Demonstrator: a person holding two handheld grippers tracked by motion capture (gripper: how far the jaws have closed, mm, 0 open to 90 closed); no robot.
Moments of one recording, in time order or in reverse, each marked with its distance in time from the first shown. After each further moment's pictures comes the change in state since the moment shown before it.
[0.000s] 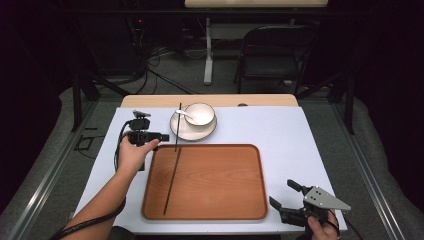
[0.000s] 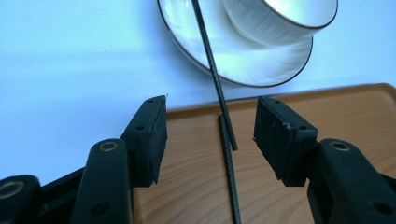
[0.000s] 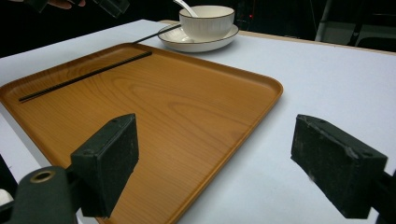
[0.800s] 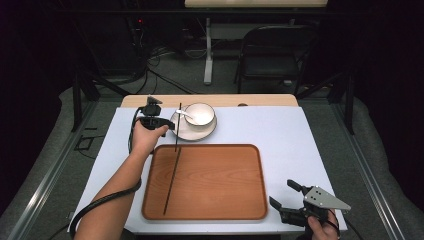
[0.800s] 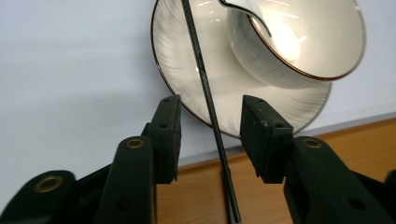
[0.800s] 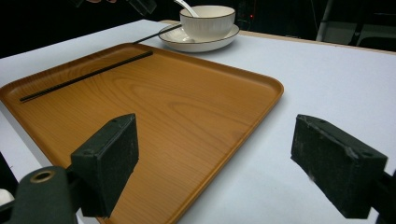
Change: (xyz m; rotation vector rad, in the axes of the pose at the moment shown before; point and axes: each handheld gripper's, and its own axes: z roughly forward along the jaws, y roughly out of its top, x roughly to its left) left arm -0.010 0.045 0.040 0.048 0.071 0.022; right arm 0.000 0.000 0.000 -0.001 0.005 0.001
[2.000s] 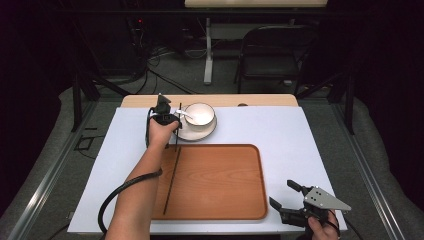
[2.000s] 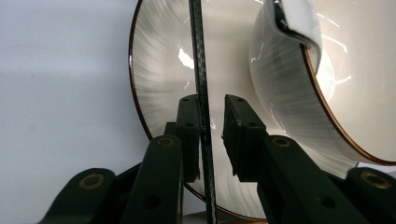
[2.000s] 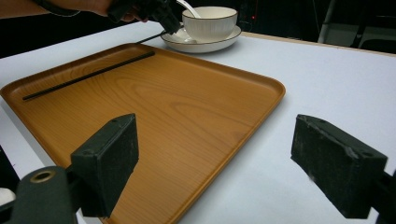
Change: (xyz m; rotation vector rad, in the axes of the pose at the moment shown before) left arm 0.003 0.022 0.062 0.094 -0.038 -0.181; right arm 0.000 0.000 0.000 -0.007 0.007 -0.006
